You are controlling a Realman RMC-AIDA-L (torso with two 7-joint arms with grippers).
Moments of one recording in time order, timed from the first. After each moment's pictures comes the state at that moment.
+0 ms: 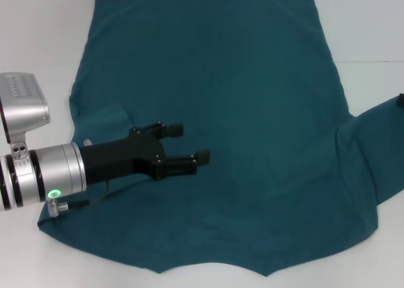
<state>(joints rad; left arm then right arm) -0.56 -2.16 0.71 0.61 1.90 1.42 -1.37 0.55 1.91 -0.63 -0.57 -2.01 -0.99 1.97</state>
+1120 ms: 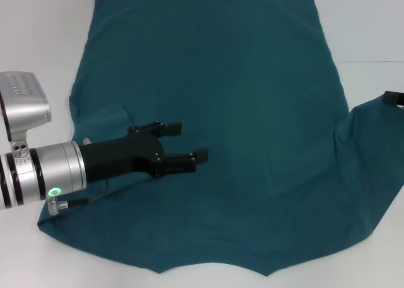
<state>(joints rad) -0.56 -2.16 0.71 0.61 1.90 1.40 -1.38 0.58 1.90 -0.65 -0.56 -2.01 -1.07 1.97</state>
